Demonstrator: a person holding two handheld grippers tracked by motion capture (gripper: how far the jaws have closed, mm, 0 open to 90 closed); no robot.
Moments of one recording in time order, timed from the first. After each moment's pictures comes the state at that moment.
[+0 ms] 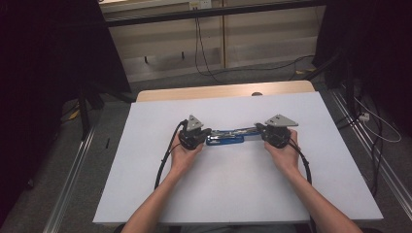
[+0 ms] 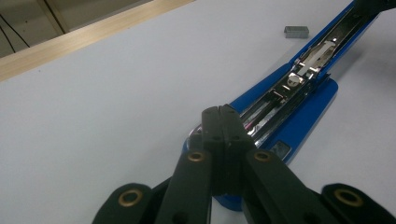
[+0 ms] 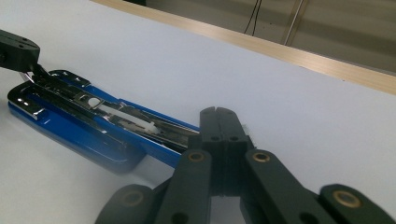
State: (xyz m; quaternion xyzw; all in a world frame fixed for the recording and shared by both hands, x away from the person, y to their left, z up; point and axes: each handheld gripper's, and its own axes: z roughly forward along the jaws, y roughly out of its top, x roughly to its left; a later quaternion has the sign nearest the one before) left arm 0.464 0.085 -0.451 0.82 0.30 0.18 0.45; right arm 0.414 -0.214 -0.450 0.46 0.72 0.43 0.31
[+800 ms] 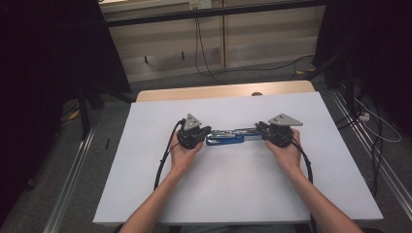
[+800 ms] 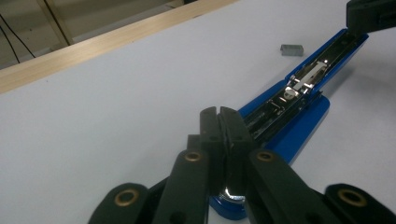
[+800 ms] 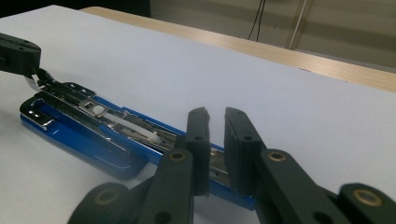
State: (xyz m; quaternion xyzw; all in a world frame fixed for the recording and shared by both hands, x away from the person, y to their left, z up) left arm 0.462 0.091 -0.442 0.81 0.30 0.18 0.48; right arm 0.413 -0.220 -0.448 0.46 0.70 0.45 0.30
